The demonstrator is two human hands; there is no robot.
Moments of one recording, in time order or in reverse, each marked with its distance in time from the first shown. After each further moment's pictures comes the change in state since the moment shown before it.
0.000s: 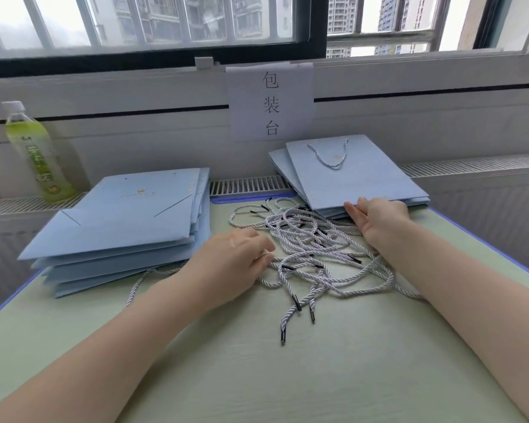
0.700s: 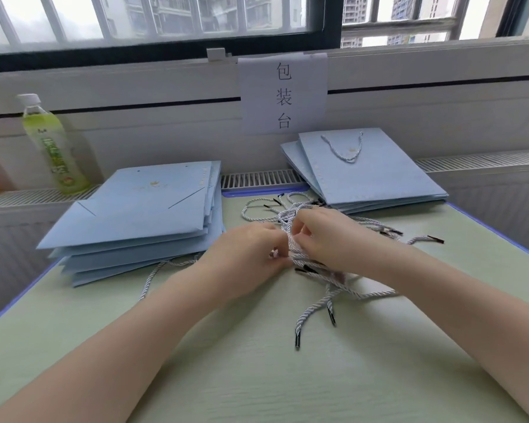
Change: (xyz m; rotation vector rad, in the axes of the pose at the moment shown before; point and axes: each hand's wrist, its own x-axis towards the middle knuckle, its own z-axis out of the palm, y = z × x) left_hand -0.002 0.006 -0.005 -0.075 0.041 0.022; right_hand -0.065 0.039 0.020 -1.843 -0.741 -0.748
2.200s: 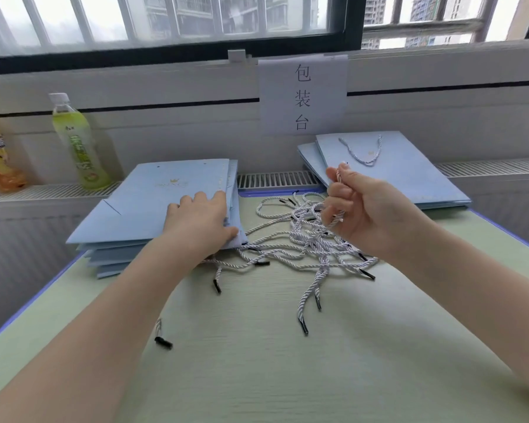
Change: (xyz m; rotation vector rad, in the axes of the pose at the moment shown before) left_hand -0.003 -0.051 -0.040 0.378 -0.121 -0.613; right_hand 0.001 -0.014 -0.032 1.894 0.067 0.309
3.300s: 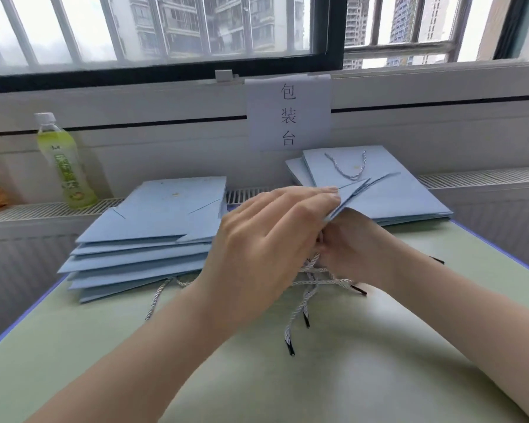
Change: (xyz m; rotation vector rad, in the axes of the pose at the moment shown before) left_hand -0.062 0.063 -0.028 -0.766 1.027 0.956; right_hand 0.026 0.019 -0.023 -0.213 -0.171 0.071
